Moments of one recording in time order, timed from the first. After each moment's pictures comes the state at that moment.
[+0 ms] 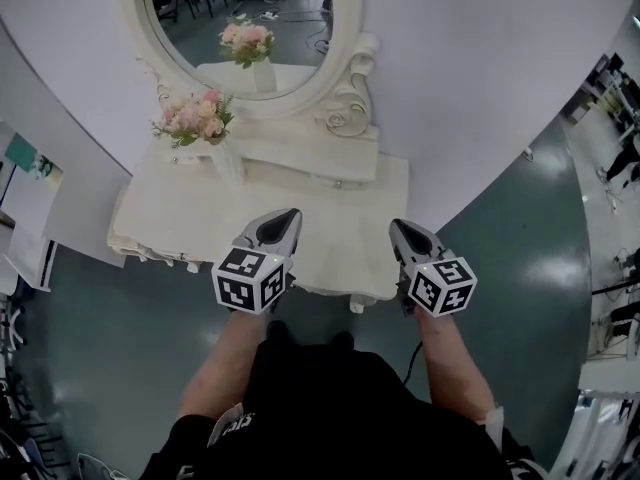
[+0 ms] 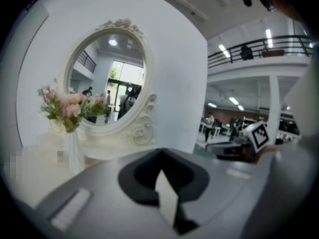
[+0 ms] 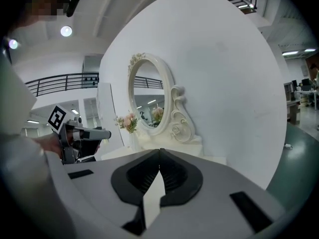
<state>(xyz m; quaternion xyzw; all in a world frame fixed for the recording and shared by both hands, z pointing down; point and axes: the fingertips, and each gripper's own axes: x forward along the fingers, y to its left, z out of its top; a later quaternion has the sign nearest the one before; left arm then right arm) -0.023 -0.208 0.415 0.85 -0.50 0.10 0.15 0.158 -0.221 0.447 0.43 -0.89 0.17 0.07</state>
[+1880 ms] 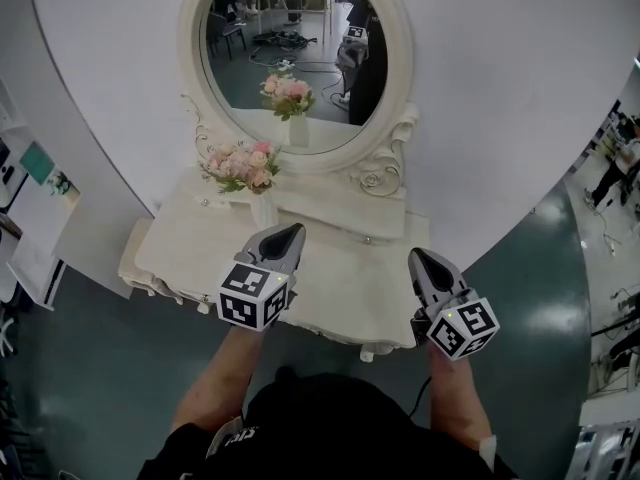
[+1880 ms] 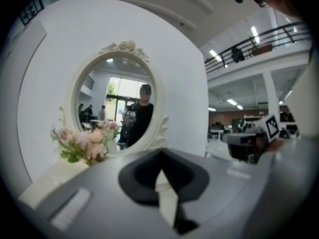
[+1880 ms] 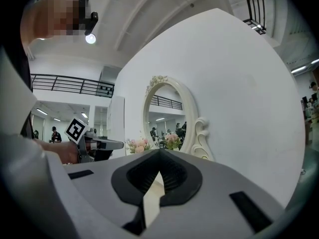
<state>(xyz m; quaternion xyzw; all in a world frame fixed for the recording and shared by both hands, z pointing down) -0.113 -0.236 0.341 0.86 -0.51 0.07 0.06 0.088 -0.217 0.336 0.41 -0.91 0.05 -0.01</state>
